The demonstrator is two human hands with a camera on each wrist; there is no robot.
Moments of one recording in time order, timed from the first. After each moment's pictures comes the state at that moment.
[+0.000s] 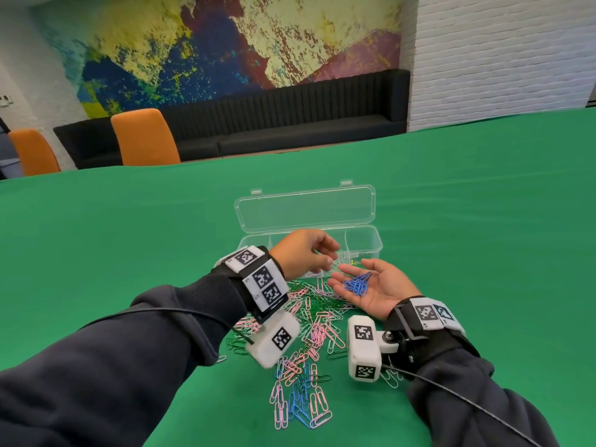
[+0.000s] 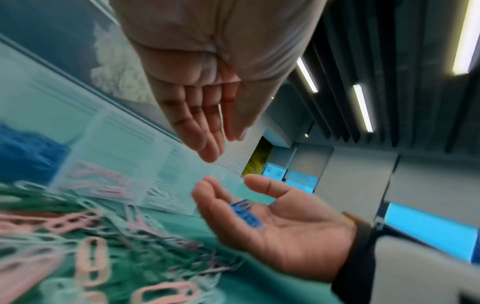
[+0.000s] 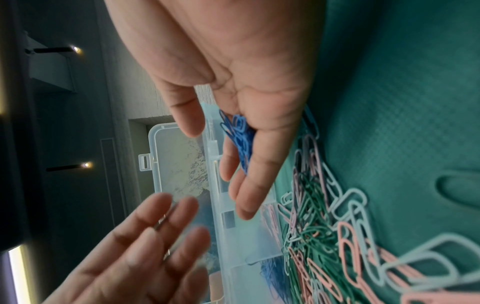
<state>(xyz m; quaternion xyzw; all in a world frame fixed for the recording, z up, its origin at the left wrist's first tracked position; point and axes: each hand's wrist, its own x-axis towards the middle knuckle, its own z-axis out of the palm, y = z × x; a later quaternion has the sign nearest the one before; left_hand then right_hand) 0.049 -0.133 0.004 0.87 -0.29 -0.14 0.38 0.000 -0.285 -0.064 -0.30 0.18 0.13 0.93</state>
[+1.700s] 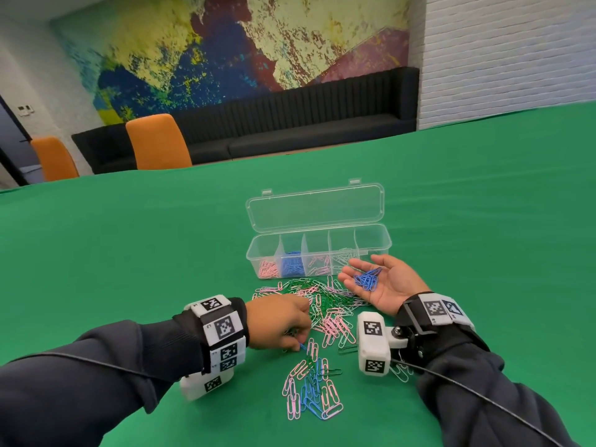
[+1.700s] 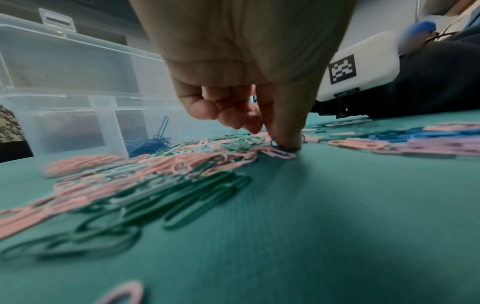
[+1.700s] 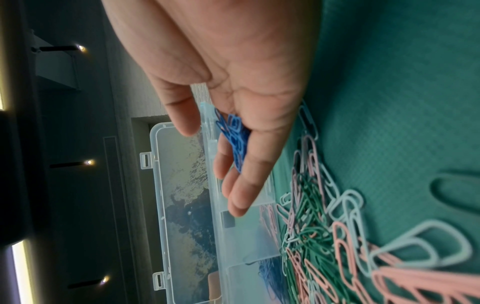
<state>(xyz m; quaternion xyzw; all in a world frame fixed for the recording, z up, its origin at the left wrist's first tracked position) 0.012 -0.057 -0.040 0.85 -0.50 -0.13 -0.04 -0.003 -0.285 -0.063 -0.32 0.16 0.11 0.93</state>
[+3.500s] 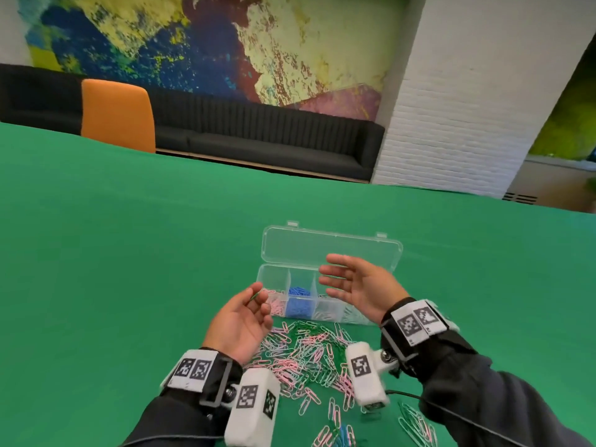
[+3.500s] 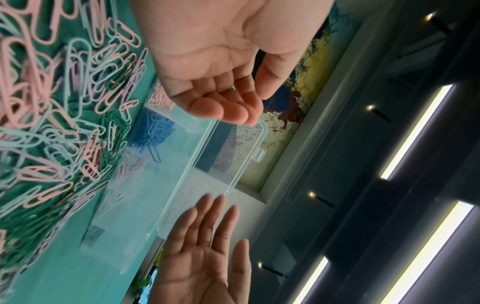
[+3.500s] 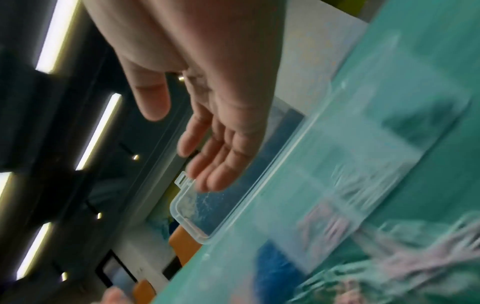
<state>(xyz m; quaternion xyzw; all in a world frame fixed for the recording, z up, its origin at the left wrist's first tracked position) 0.064 -0.004 -0.049 0.29 0.06 -0.20 0.93 0.041 -0.207 0.025 -0.62 0.08 0.03 0.78</state>
